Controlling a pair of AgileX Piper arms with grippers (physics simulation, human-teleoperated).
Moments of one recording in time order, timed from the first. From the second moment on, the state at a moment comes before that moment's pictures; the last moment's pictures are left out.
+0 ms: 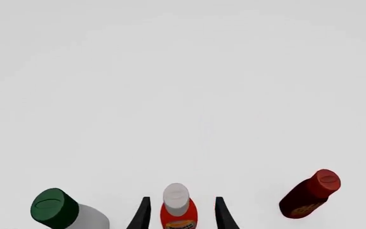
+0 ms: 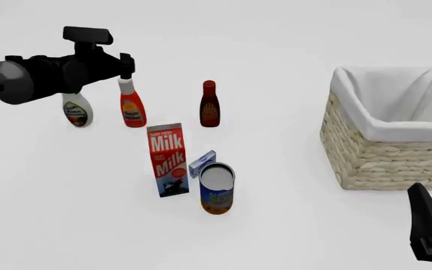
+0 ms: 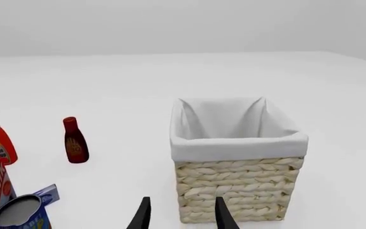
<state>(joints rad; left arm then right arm) -0.10 1.88 -1.40 -0.03 0.03 -0.03 0.00 0.00 -0.02 0.01</state>
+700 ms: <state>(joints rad) -0.10 1.98 -1.43 -0.07 0.01 -0.03 0.04 0.00 -0.04 0.01</state>
